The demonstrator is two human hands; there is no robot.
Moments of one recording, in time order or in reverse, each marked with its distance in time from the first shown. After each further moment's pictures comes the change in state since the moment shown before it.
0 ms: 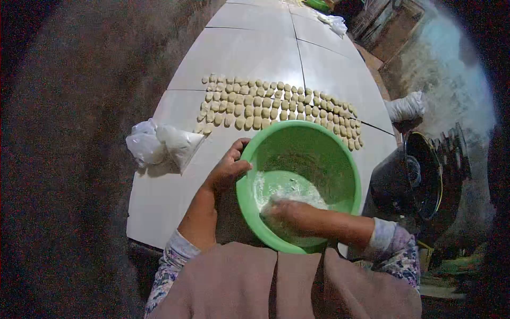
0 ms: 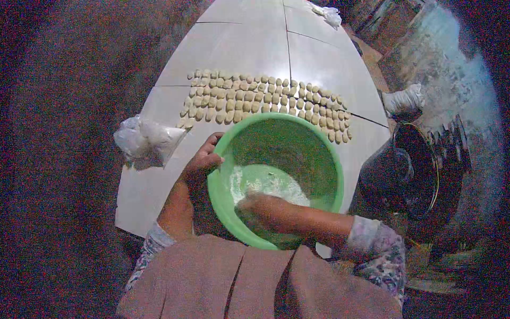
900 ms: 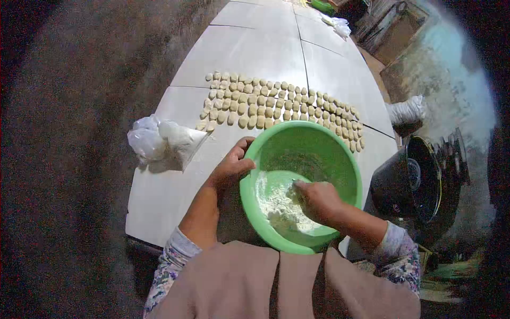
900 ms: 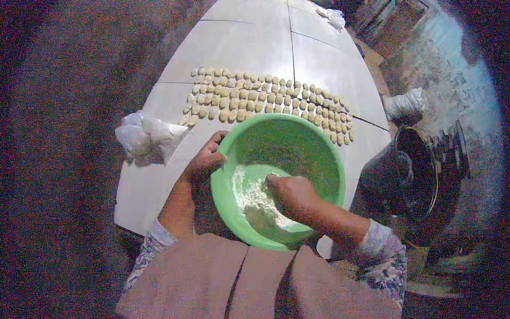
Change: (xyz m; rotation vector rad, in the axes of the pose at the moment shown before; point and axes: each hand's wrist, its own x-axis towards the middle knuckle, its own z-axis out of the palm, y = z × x) left_hand 0.005 -0.009 -0.004 -0.011 -0.034 0.062; right_hand -0.019 0.005 -0.024 -0.684 0.472 0.032
